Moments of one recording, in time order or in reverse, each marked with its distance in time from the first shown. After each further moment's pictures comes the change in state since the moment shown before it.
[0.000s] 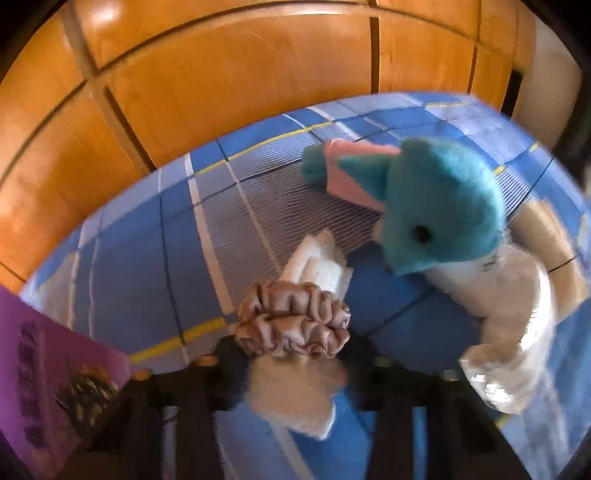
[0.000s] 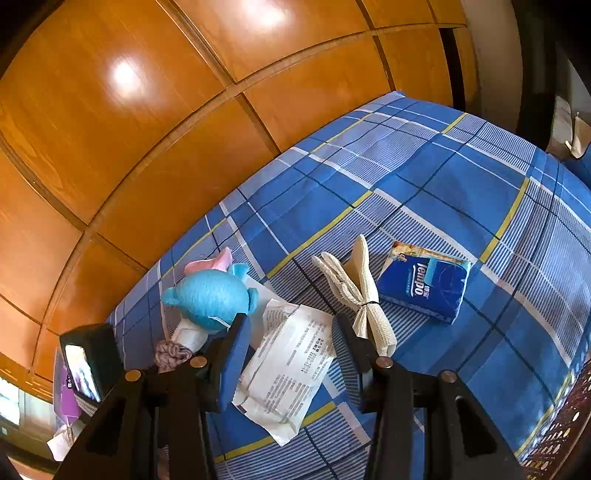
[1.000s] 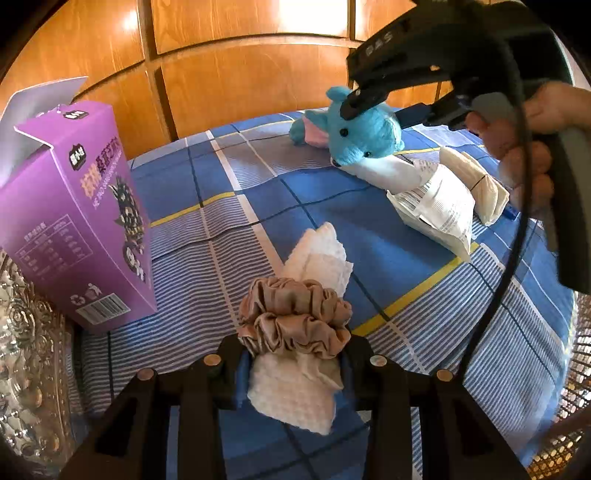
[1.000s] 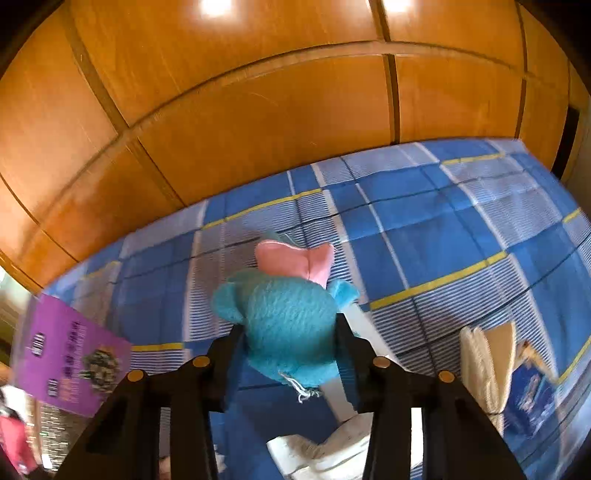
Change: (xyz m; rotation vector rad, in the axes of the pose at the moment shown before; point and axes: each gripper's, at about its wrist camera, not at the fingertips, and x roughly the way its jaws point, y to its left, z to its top) left arm -0.065 0.001 -0.126 -0.043 -0.129 -0.087; right arm 0.084 0.094 0.014 -0.391 0.134 0.096
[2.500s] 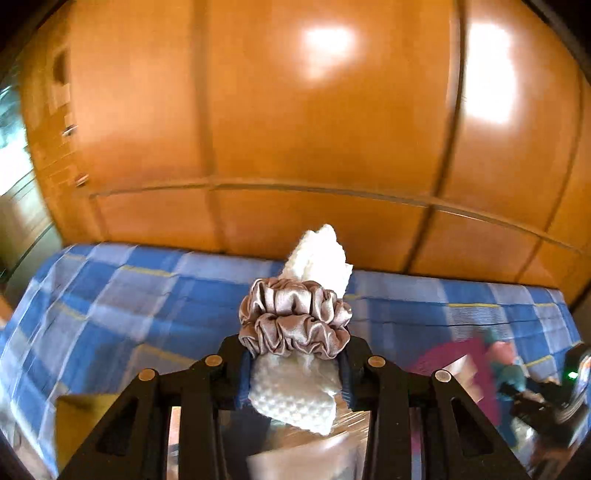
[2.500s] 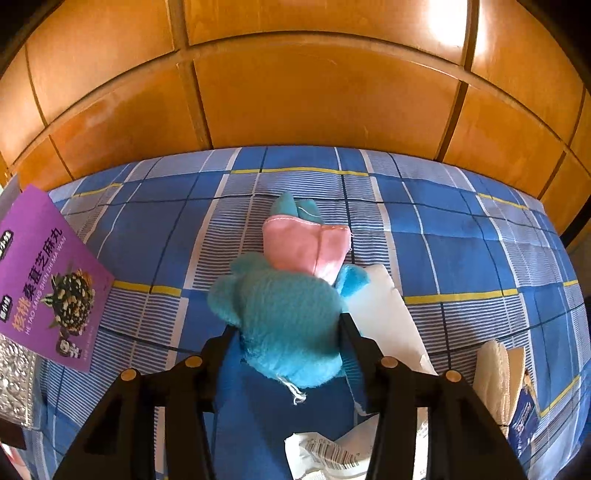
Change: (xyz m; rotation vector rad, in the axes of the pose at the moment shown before) left arm -0.164 0.263 0.066 -0.485 -0.178 0.396; right arm 0.032 0.047 -0.029 -0.323 0.061 -0.129
